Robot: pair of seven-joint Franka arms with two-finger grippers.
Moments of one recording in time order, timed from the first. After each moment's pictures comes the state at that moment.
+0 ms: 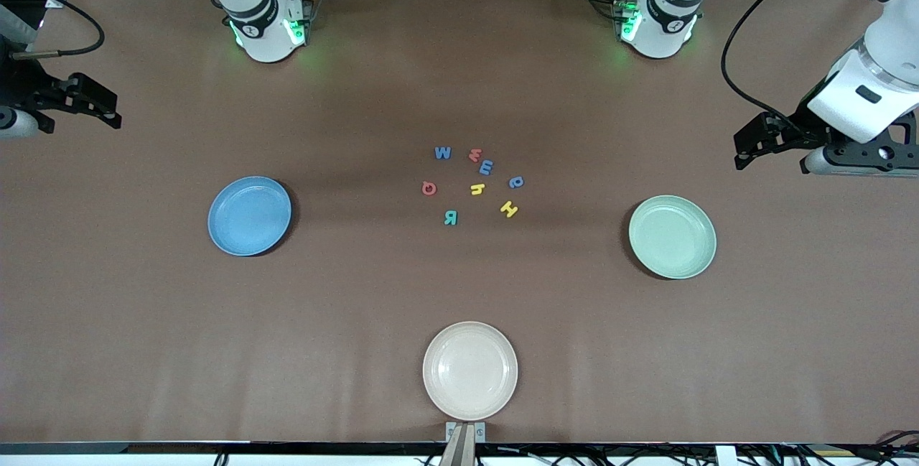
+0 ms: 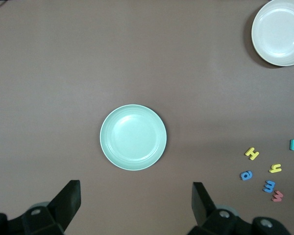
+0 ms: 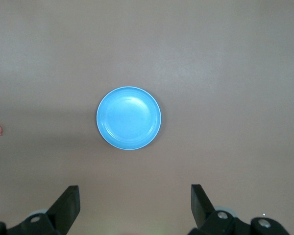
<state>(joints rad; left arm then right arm) 0.12 0.03 -0.29 -1.59 0.00 1.73 -0.10 0.02 -0.06 -0.02 -1.61 -0.04 1.52 -0.09</state>
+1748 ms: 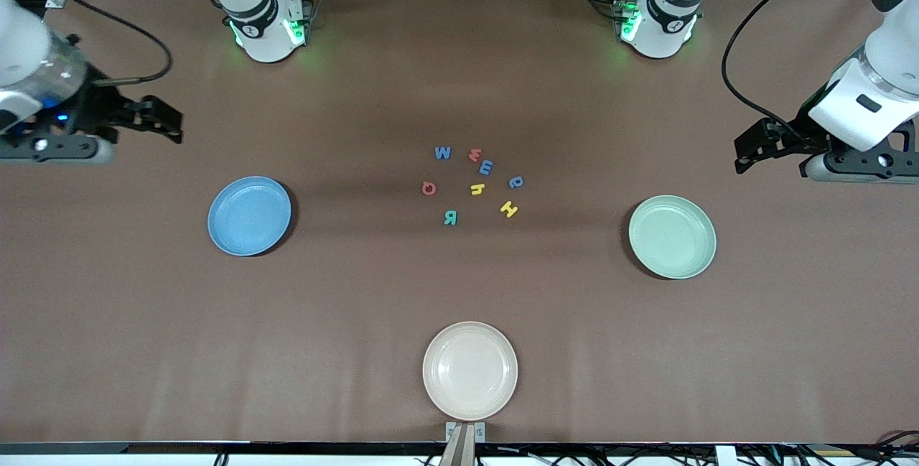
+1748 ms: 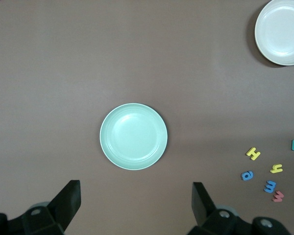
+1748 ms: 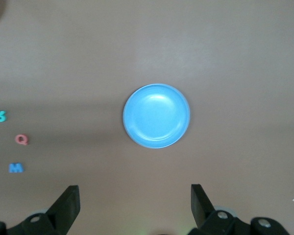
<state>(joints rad) 0.12 0.05 -0.29 -1.59 0.00 1.73 -0.10 0.11 0.05 0.10 -1.51 -0.03 1.46 0.23</state>
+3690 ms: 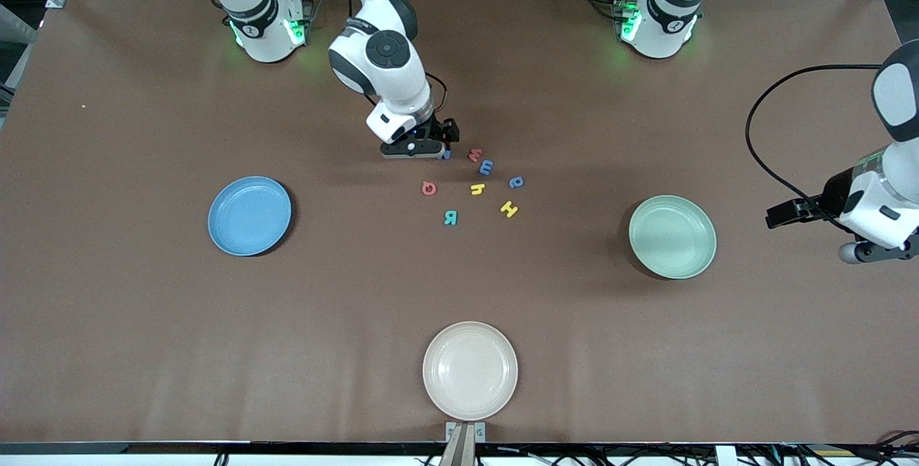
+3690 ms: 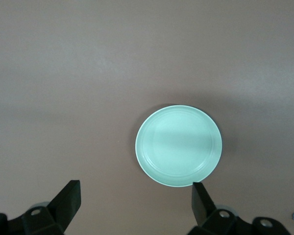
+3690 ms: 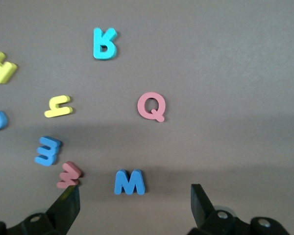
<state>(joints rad) -0.10 0.25 0.12 -1.60 -0.01 1.81 -0.11 0.37 0.39 0.48 -2.13 -0.23 2.53 1.03</state>
